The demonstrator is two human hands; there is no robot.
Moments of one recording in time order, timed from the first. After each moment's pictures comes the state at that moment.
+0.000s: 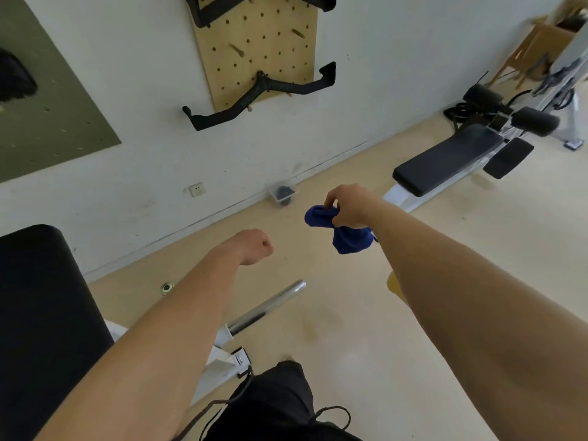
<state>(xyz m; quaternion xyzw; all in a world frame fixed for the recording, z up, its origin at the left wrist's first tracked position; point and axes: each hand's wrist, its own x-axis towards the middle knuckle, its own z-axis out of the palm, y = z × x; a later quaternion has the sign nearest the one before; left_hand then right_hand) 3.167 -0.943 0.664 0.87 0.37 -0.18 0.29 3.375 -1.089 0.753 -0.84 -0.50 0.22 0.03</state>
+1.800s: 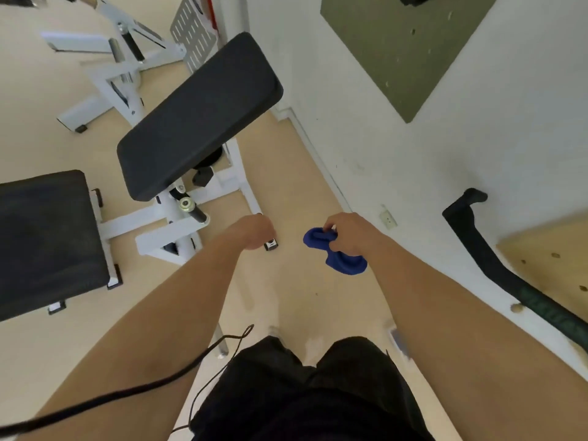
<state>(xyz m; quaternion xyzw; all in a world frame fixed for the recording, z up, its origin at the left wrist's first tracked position) 3.254 -0.659 0.585 0.28 0.87 0.05 0.41 3.396 -0.473 0.605 -0.25 -0.89 0.28 -0.27</state>
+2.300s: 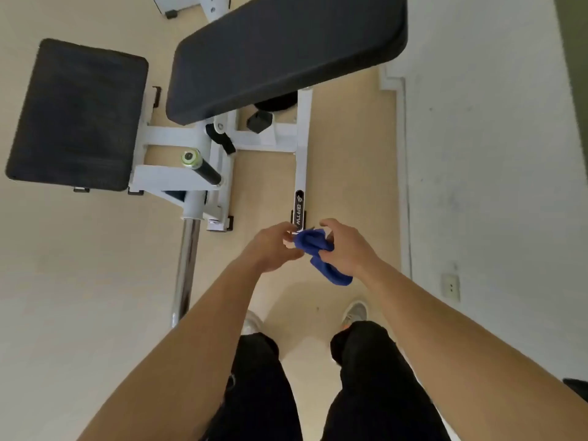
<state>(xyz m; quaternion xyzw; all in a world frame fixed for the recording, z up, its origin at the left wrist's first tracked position) 3.231 -0.614 0.396 0.00 0.86 0.33 0.38 3.252 -0.420 0.395 -0.05 -0.88 0.35 -0.33</state>
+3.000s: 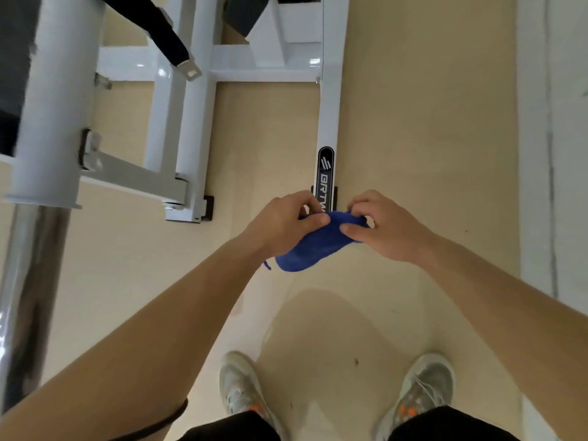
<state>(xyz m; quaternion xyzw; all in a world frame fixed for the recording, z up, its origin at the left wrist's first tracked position) 3.132 -0.603 -0.016 0.04 0.88 0.33 0.35 3.154 -0.393 -0.034 0.04 -0.87 0.39 -0.31</state>
